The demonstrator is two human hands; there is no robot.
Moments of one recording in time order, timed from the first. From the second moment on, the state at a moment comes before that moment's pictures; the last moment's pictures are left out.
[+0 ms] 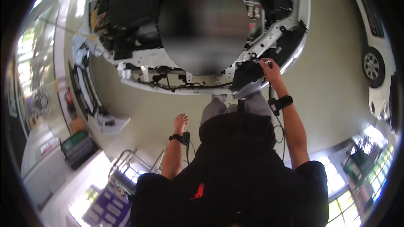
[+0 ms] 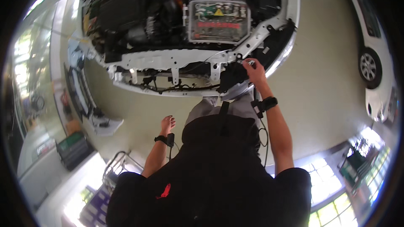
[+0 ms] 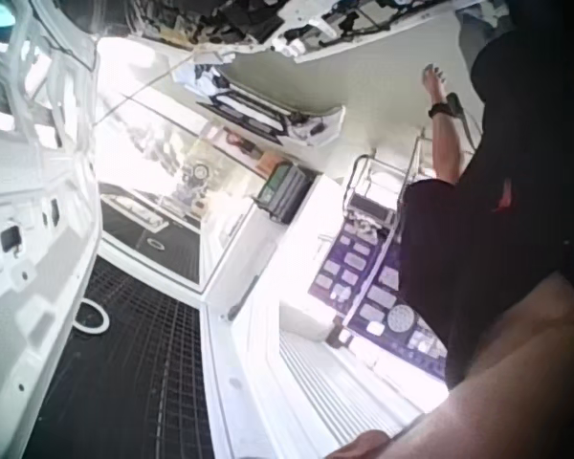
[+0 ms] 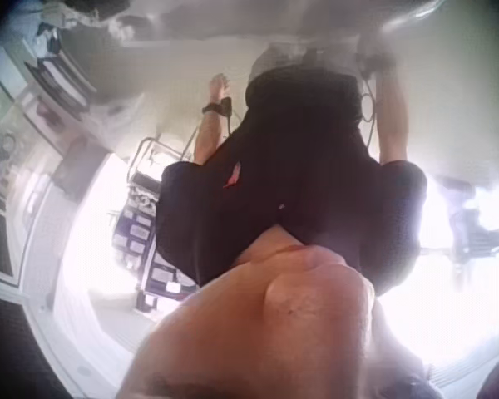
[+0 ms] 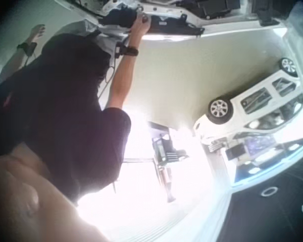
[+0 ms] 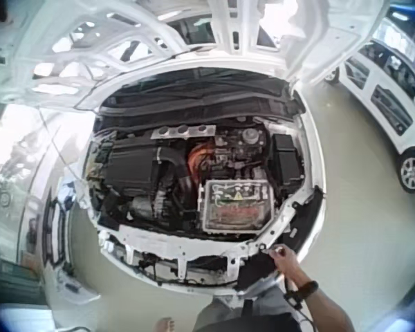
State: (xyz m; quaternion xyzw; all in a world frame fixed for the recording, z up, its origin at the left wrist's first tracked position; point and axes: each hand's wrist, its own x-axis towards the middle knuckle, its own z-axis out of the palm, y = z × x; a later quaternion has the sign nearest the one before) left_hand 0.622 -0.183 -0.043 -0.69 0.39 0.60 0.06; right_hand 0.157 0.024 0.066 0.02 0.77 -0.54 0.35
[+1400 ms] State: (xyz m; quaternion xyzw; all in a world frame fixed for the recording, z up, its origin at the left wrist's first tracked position) left_hand 0.434 -0.198 -0.035 -0.45 0.72 0.53 0.02; right_hand 0.128 -0.006 0.051 -0.39 0.86 -0.15 0.29
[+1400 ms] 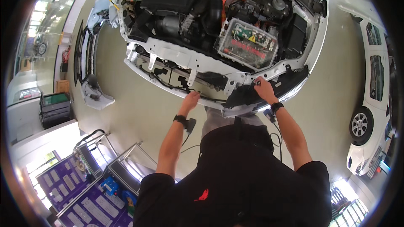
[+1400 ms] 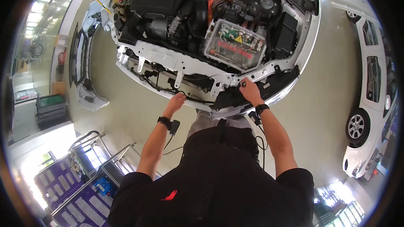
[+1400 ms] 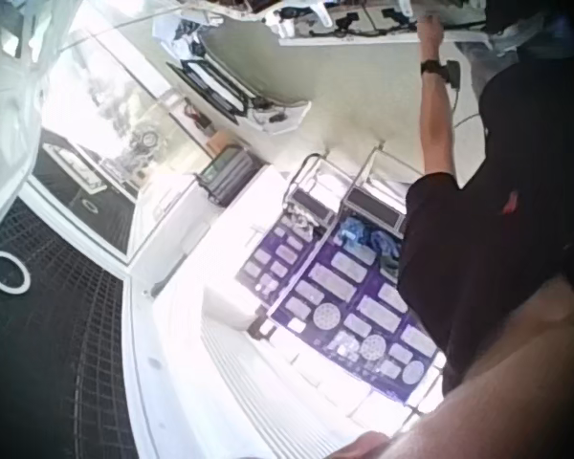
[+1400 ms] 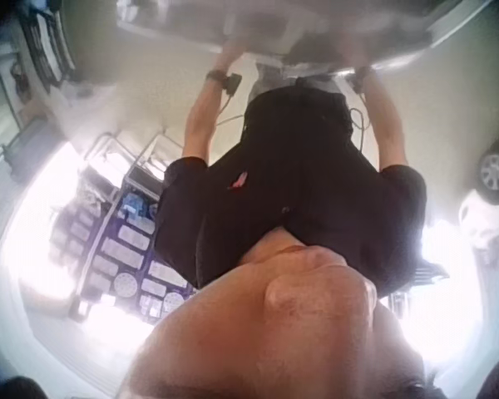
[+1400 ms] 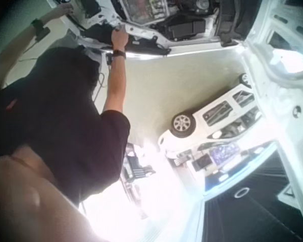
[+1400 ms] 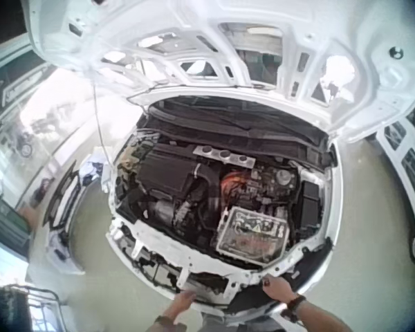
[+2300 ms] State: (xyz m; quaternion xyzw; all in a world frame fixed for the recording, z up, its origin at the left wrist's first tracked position) left_hand 0.209 -0.109 -0.062 -0.36 0.27 0.89 0.07; right_hand 0.106 -0.020 0.039 -0.55 0.80 -0.09 0.22
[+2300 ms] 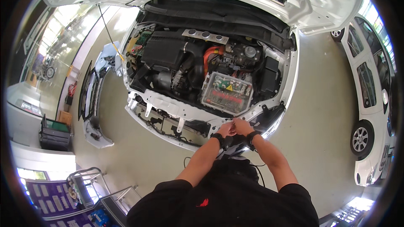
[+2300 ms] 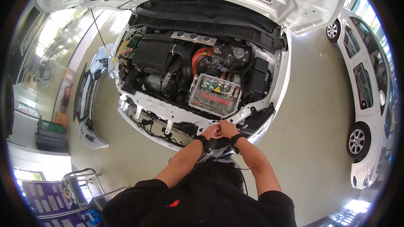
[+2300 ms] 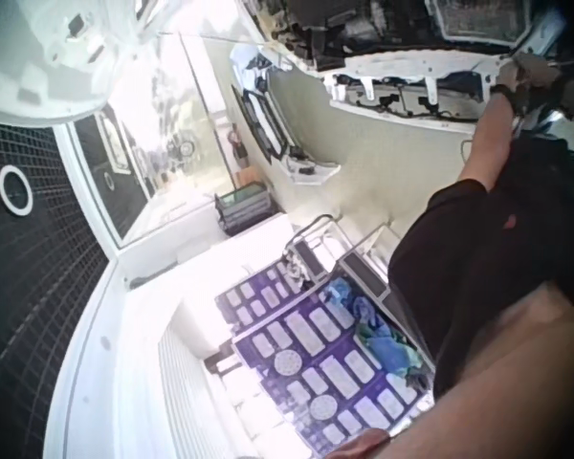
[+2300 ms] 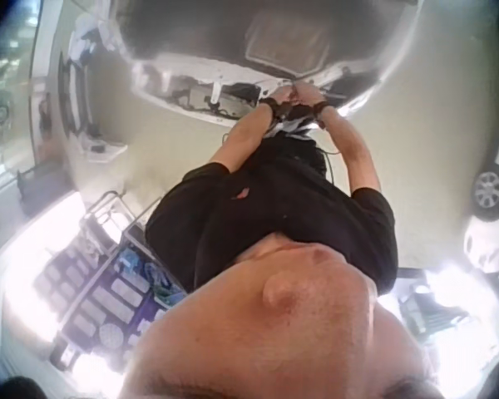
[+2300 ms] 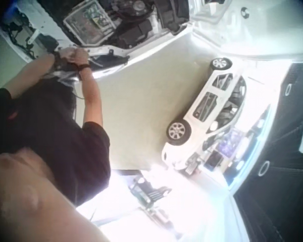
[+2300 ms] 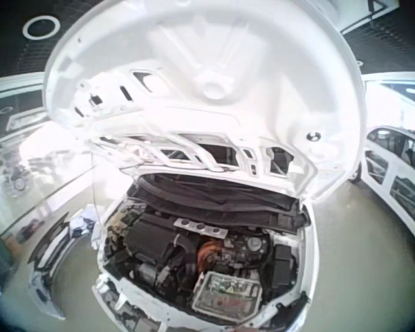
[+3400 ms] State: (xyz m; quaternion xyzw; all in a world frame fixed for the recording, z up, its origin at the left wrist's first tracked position) left_hand 0.205 -0.079 -0.040 -0.38 0.10 0.91 0.10; right_hand 0.100 -0.025 0.030 -0.73 0.68 0.02 0.02
